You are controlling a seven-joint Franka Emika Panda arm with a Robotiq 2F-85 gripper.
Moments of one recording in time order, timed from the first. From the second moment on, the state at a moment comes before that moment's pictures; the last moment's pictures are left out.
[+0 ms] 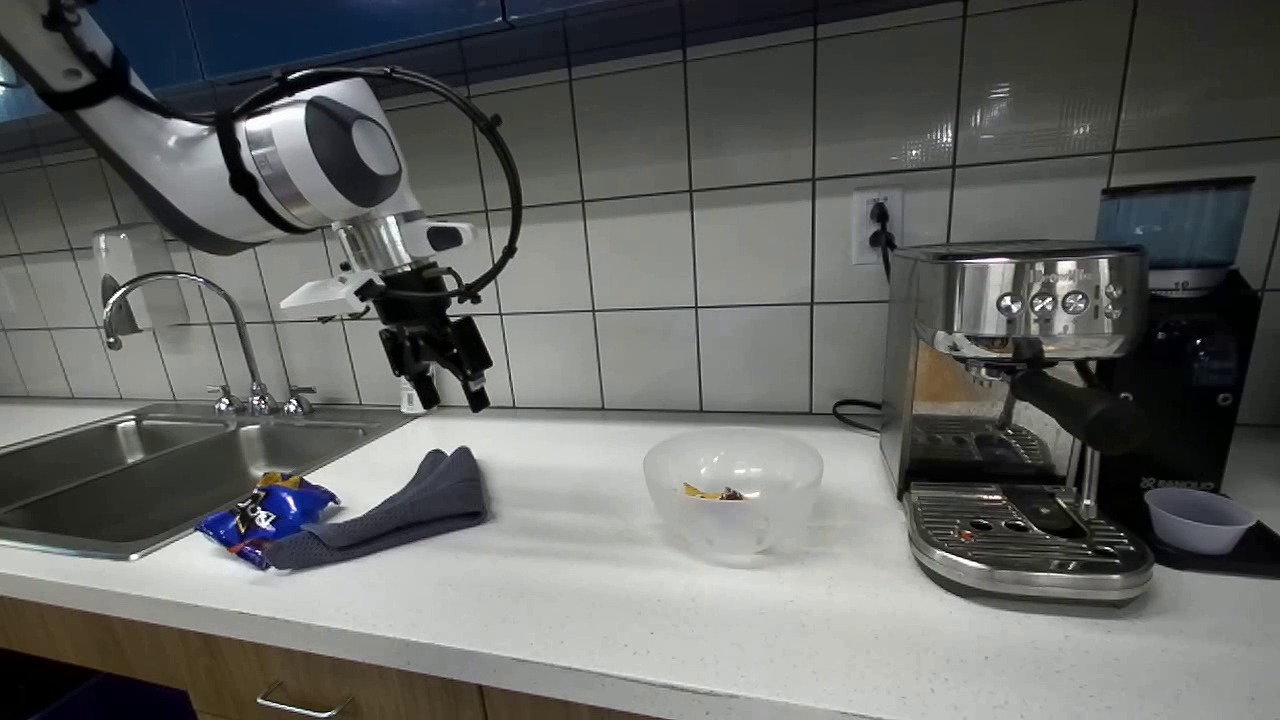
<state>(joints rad) 0.05 -0.08 0.01 -2.43 -0.26 2.47 0.56</state>
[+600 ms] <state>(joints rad) 0.01 -0.14 0.00 -2.48 -0.18 2.47 0.44</state>
